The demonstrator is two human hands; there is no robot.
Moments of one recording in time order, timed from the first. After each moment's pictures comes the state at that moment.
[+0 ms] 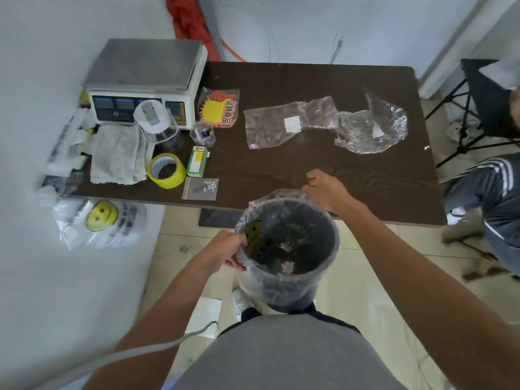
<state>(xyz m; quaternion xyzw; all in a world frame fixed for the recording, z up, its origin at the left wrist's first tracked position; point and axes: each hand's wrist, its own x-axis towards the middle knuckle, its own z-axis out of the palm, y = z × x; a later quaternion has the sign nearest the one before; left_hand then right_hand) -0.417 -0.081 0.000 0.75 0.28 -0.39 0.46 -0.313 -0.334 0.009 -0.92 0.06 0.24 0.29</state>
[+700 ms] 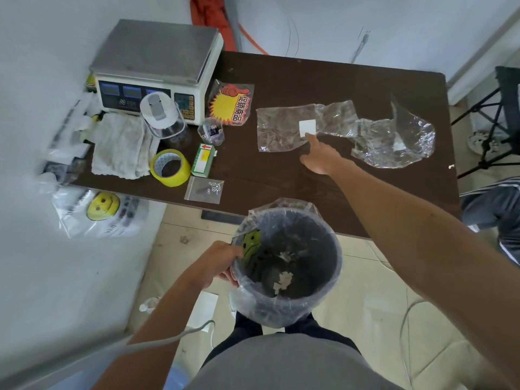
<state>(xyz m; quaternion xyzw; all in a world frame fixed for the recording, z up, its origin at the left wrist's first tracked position) -0.412 -0.069 -0.005 0.72 0.30 -0.40 0.47 -0.179 -0.308 -0.013 -0.94 0.00 0.27 0.22</state>
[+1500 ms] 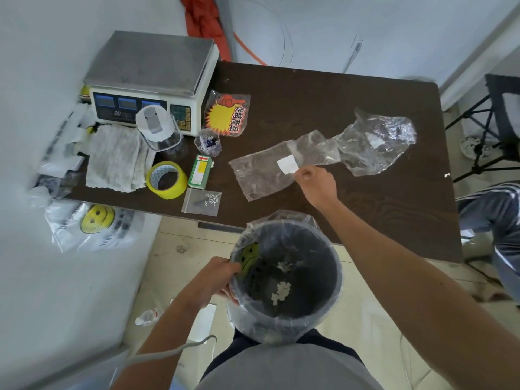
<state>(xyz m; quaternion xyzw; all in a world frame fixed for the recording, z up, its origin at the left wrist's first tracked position) -0.412 -0.066 -0.010 0.70 0.32 -0.41 0.49 -0.223 -0.299 -0.041 -0.93 0.08 0.11 0.35</state>
